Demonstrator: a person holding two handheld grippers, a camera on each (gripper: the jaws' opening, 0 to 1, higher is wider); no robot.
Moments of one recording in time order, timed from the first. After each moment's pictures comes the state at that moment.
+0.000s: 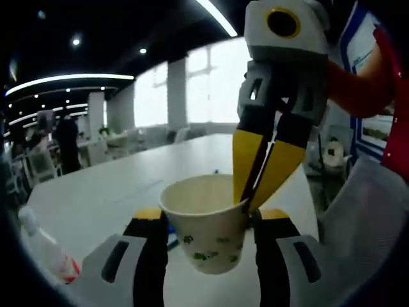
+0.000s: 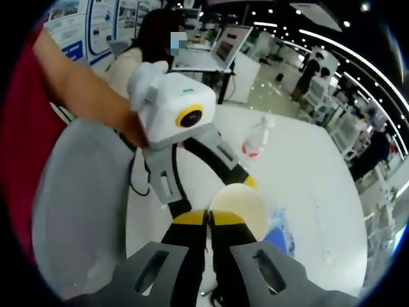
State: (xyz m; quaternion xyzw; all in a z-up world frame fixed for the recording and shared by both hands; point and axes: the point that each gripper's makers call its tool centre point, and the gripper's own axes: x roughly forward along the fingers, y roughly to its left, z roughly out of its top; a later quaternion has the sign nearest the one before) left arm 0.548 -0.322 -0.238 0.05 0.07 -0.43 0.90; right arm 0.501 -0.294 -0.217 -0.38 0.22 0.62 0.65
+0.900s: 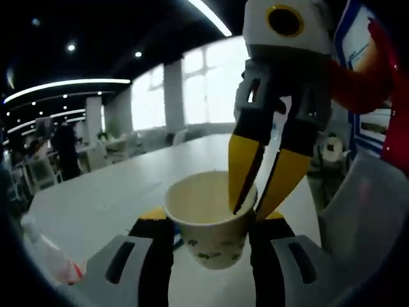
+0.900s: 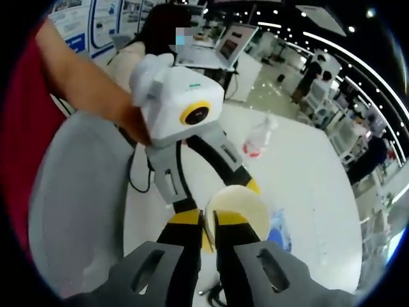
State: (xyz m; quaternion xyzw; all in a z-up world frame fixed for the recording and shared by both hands) left arm 0.544 -0.324 -0.236 0.07 0.06 -0.44 0.89; right arm 0.498 -0.293 -0.218 -0.39 0.21 0.62 0.65
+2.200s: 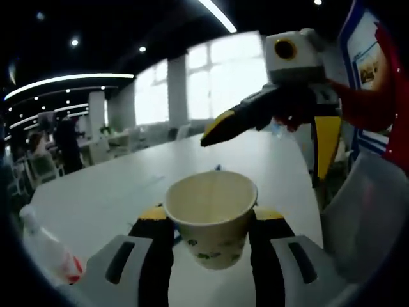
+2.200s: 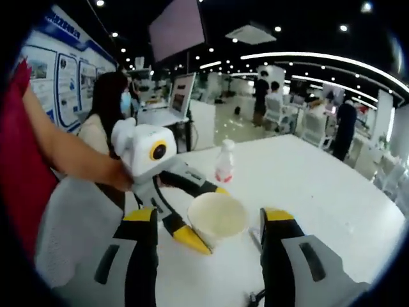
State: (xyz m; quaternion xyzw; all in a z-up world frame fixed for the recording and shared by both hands) left arm 0.548 -0.319 -0.246 0.06 0.08 -0.43 0.90; right arm 0.518 -0.318 -0.195 -0.15 0.15 0.57 0.79
